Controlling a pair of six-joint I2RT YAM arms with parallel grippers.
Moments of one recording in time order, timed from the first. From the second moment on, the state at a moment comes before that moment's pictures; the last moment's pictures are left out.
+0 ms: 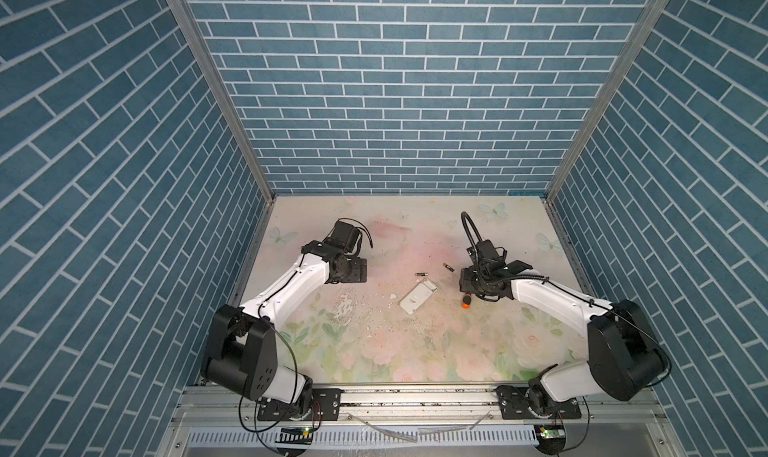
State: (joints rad) left arm -0.36 1.50 1.09 -0.79 -0.11 -0.36; right arm 0.55 1.42 0.91 -0.53 0.08 0.55
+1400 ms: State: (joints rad) left arm -0.18 2.01 1.38 -0.67 -0.10 -0.26; right arm 0.55 1.32 0.98 -0.60 0.10 0.51
